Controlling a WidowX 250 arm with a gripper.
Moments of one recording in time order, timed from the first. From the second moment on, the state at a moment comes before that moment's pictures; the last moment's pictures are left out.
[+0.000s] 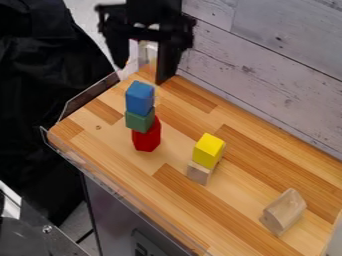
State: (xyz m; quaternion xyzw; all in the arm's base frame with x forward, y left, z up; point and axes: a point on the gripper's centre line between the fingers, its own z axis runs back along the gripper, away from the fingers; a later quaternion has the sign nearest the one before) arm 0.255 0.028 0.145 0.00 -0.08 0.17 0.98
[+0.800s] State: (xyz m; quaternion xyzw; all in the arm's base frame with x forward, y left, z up) arm 0.234 -0.051 0.103 -0.04 -0.03 0.06 1.00
